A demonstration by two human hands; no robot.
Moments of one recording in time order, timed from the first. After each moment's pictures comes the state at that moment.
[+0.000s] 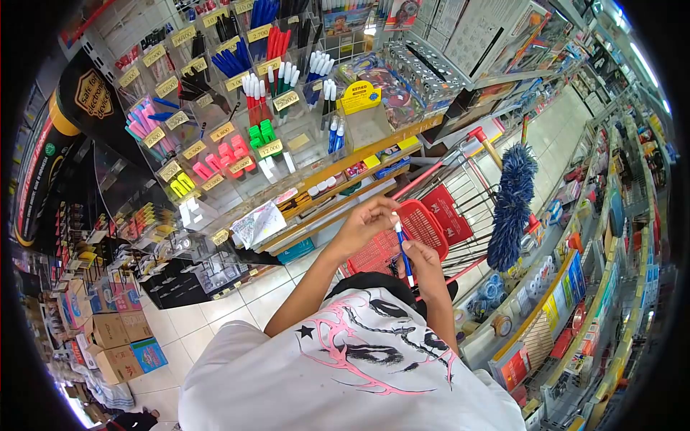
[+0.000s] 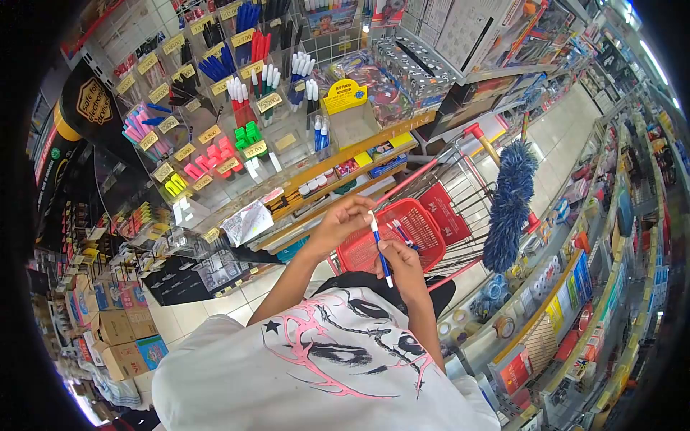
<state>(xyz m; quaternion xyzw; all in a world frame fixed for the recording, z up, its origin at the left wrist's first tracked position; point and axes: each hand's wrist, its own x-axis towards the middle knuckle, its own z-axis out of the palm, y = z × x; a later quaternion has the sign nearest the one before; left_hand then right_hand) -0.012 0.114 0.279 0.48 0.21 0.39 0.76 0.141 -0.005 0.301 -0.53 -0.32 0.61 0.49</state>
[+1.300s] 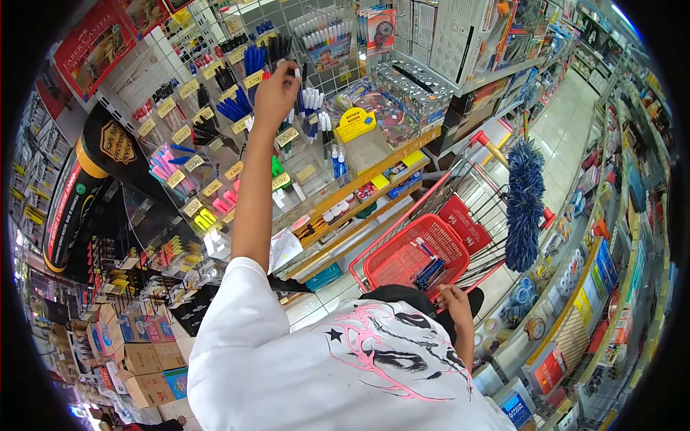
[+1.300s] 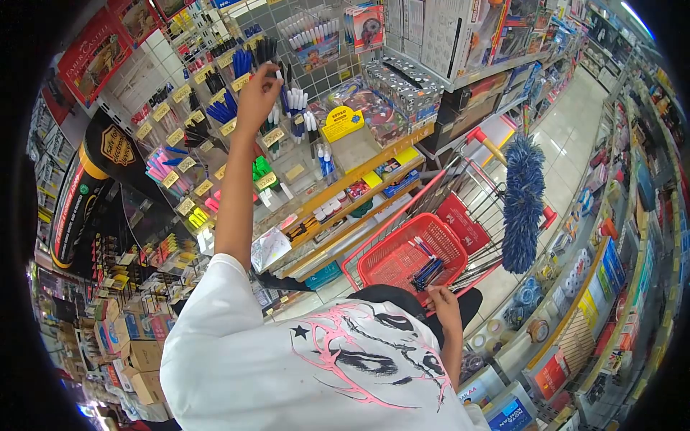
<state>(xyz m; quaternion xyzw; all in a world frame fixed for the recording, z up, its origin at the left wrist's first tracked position) -0.081 0.369 0.447 0.79 0.42 0.44 0.05 0.208 -0.099 0.177 -0.65 -0.20 0.53 0.50</state>
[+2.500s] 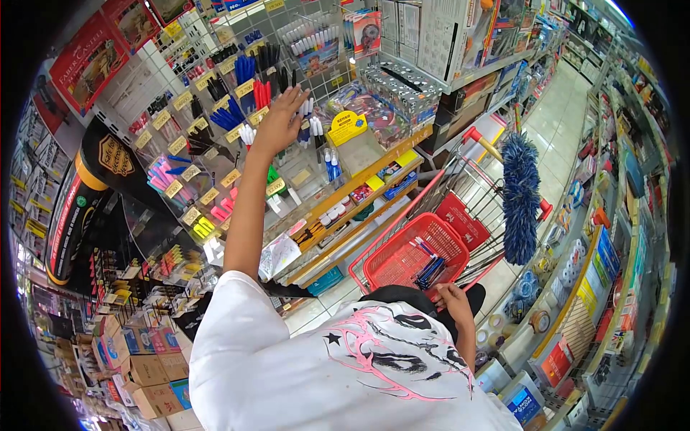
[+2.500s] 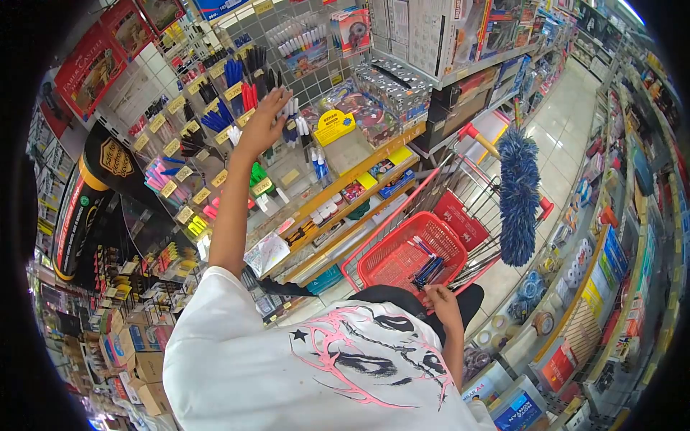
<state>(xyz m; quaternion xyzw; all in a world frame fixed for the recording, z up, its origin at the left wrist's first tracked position) -0.088 0.354 0.408 0.91 0.30 0.29 -0.07 0.207 -0.103 0.176 -0.67 -0.22 0.54 0.46</state>
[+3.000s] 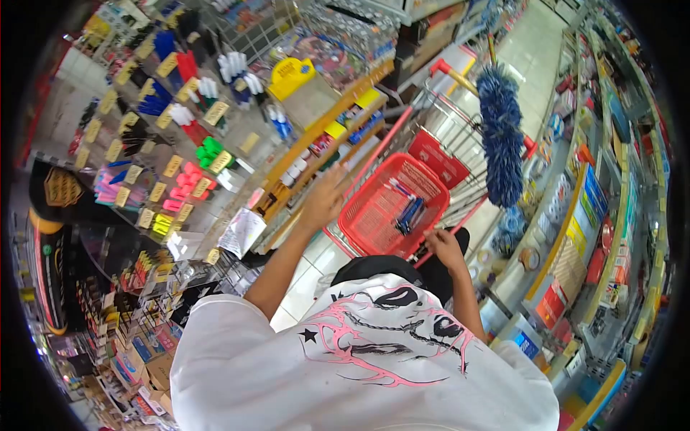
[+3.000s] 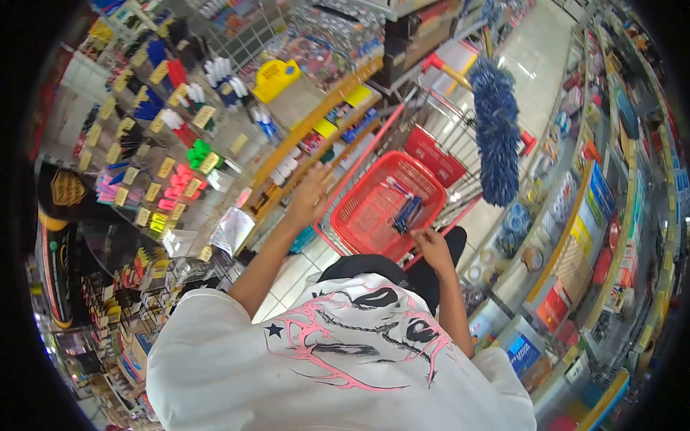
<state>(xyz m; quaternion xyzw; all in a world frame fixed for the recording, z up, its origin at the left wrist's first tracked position) -0.022 0.163 0.172 0.92 0.18 0.31 0.19 0.228 -0.096 0.155 -0.73 -0.22 0.48 0.43</state>
